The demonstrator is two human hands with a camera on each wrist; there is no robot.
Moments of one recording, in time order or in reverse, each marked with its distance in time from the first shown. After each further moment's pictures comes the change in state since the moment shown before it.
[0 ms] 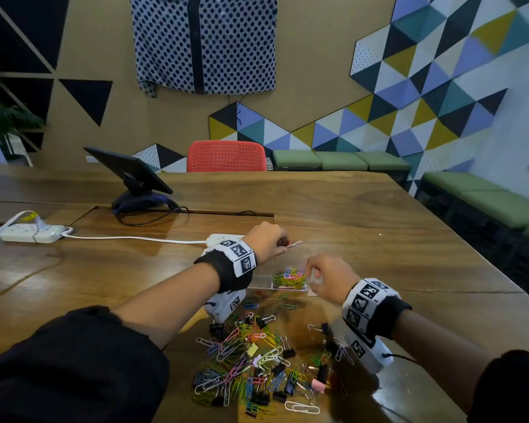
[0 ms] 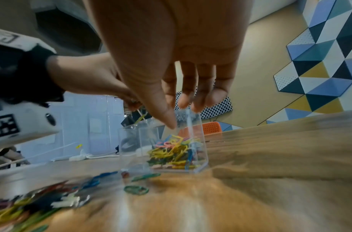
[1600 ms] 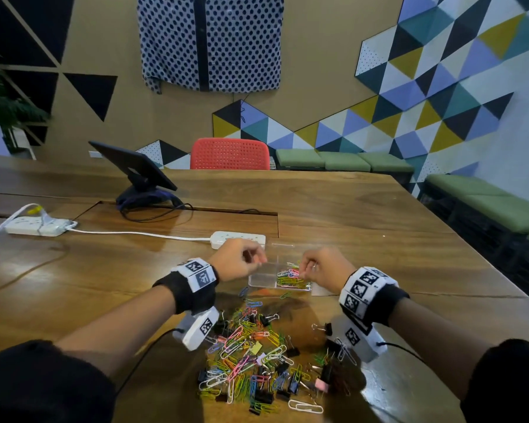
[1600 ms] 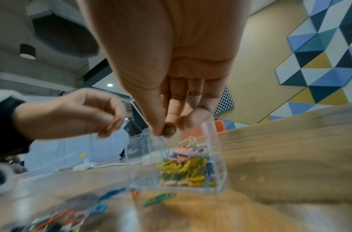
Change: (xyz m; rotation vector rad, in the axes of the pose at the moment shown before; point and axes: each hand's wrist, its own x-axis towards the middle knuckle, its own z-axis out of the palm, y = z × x) left_hand -0.061 -0.045 0.015 -0.538 0.087 -0.048; right_hand 0.012 -0.019 -0.013 0.173 -0.051 -0.037
